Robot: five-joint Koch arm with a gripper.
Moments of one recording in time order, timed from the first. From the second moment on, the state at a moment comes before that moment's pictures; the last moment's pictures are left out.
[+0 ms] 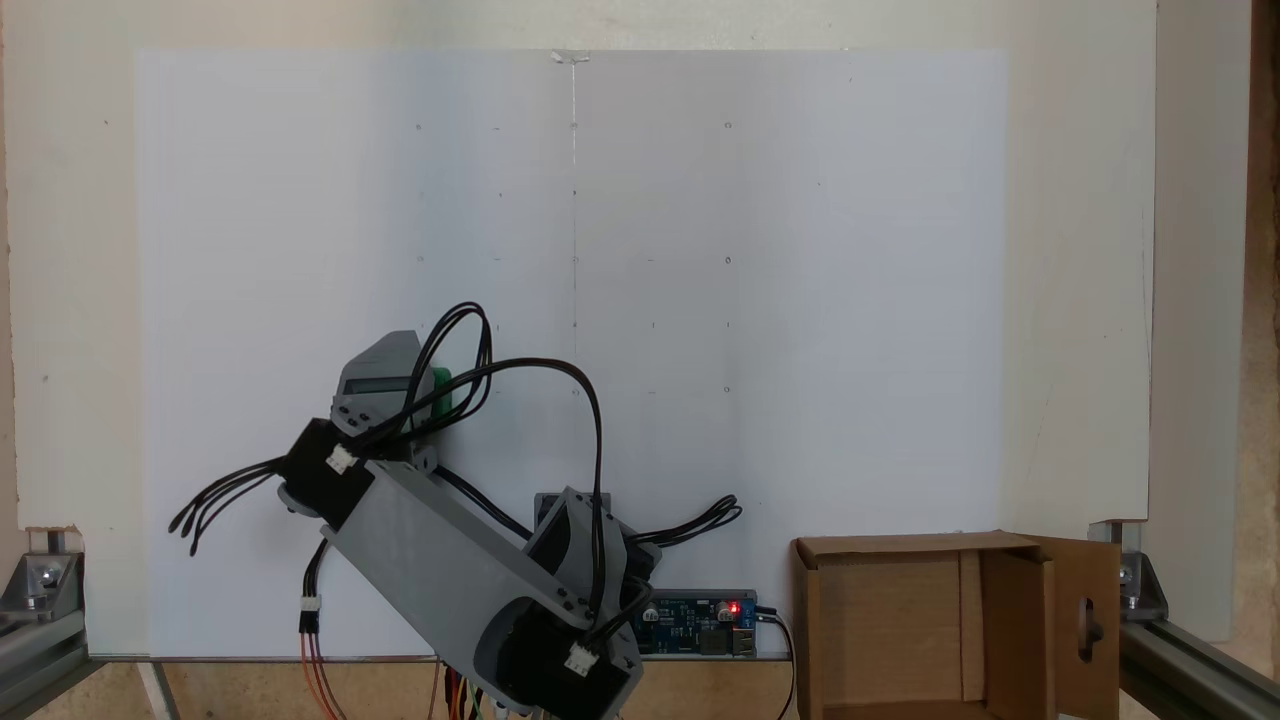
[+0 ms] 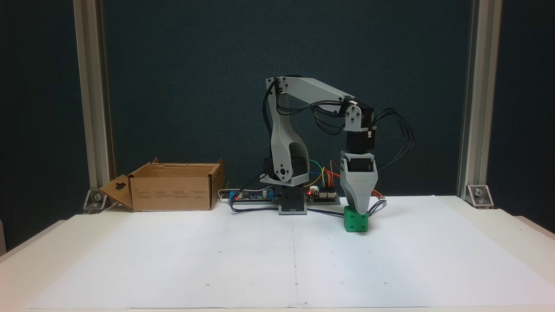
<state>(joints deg) -55.0 97.7 118.6 42.3 51.3</state>
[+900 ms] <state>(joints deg) -55.0 94.6 121.6 36.5 51.4</state>
